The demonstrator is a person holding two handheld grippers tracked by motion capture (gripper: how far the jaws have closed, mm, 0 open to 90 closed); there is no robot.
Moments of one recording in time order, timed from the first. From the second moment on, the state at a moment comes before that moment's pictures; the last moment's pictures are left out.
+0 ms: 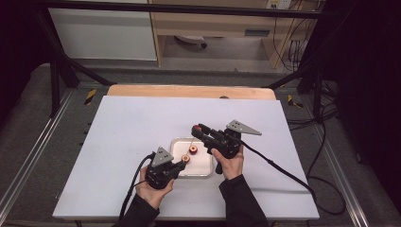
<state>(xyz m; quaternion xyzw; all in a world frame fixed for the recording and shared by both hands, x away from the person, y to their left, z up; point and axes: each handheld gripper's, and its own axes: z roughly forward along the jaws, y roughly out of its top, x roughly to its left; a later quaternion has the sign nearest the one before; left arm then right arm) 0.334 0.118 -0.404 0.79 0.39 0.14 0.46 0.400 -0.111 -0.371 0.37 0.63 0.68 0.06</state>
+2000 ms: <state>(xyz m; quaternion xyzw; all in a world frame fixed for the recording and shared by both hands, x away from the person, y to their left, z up) 0.329 0.185 -0.411 0.80 0.39 0.16 0.44 0.431 -0.113 -0.387 0.31 0.86 0.40 0.09</state>
